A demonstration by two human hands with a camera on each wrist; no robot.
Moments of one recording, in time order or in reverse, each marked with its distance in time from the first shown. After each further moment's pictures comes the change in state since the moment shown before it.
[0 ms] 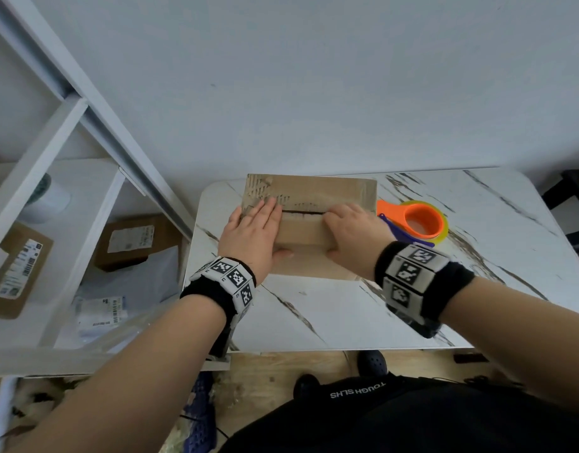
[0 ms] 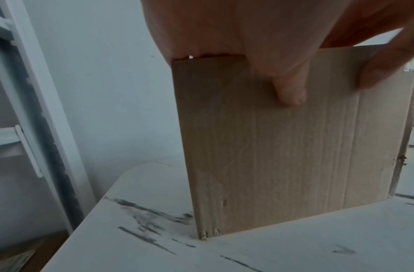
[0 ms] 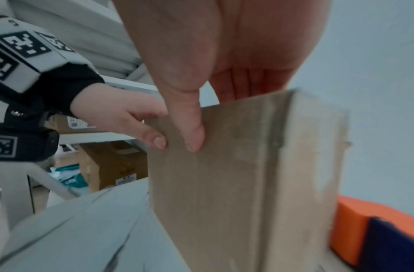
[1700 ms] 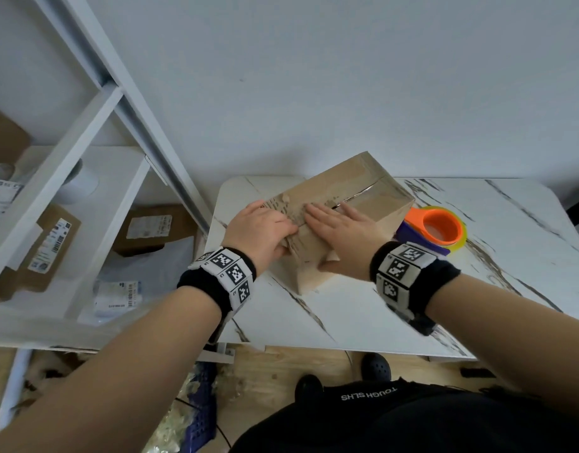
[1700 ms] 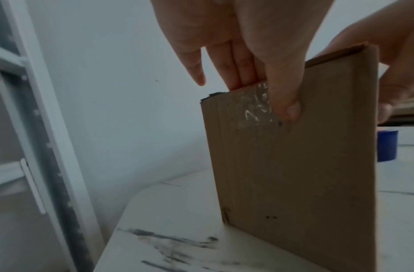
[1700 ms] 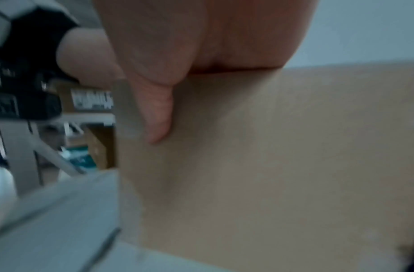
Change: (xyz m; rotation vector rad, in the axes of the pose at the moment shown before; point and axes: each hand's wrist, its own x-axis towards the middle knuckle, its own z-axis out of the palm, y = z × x) left_hand -0.014 -0.020 -0.017 -0.132 0.130 0.196; right_hand 0.014 -0.016 0.013 -0.082 -0.095 -0.223
